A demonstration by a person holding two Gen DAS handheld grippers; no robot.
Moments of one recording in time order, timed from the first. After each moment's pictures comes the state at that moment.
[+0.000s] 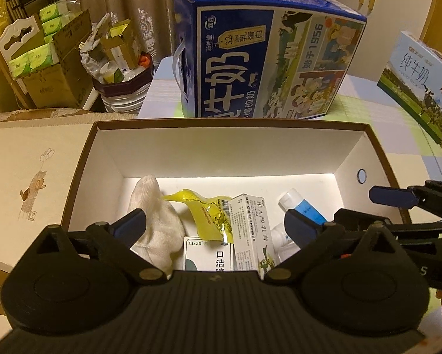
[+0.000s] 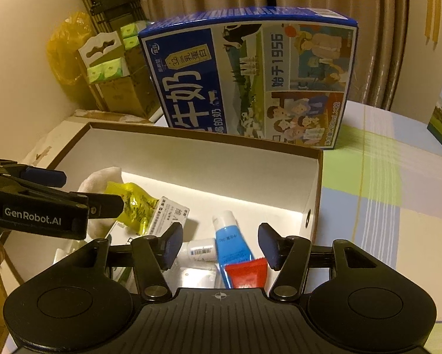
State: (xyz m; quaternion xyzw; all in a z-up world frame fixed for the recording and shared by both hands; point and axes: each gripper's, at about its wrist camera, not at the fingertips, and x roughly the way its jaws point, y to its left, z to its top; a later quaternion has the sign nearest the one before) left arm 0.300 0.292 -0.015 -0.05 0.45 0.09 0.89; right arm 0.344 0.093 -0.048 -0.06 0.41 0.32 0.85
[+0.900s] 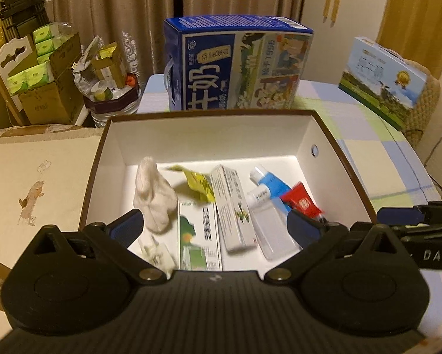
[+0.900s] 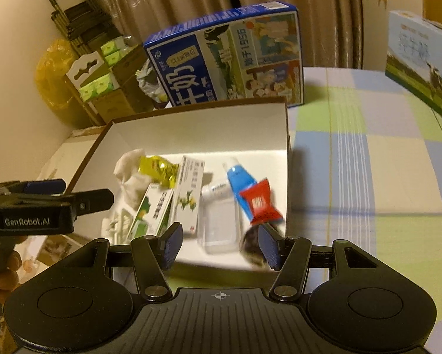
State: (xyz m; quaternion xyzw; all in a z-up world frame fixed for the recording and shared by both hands) left arm 0.196 0.273 0.020 -0.04 0.41 0.04 0.91; right arm 0.238 0.039 -0.010 0.02 0.44 0.27 0.85
